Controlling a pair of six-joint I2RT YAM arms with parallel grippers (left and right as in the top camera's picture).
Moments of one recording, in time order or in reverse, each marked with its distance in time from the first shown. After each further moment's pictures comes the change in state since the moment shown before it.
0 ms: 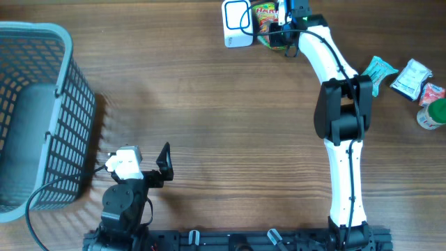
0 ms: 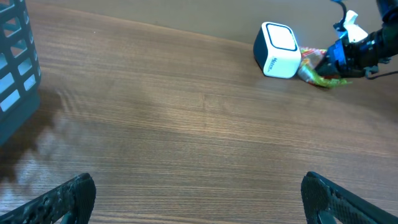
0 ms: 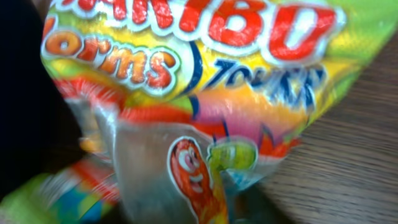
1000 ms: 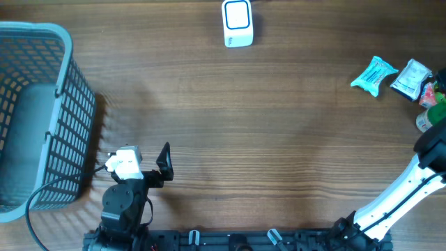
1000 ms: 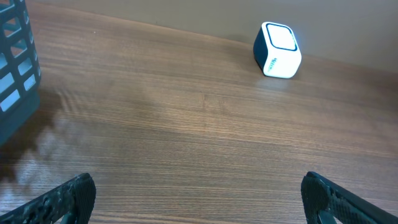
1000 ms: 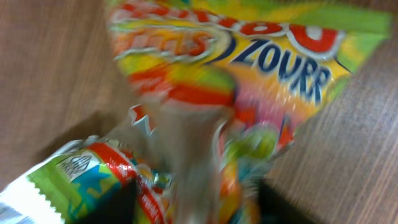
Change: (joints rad) left arm 0.000 0.000 0.000 0.000 0.000 0.000; right arm -0.834 -0.248 -0.223 -0.212 0.190 0.510
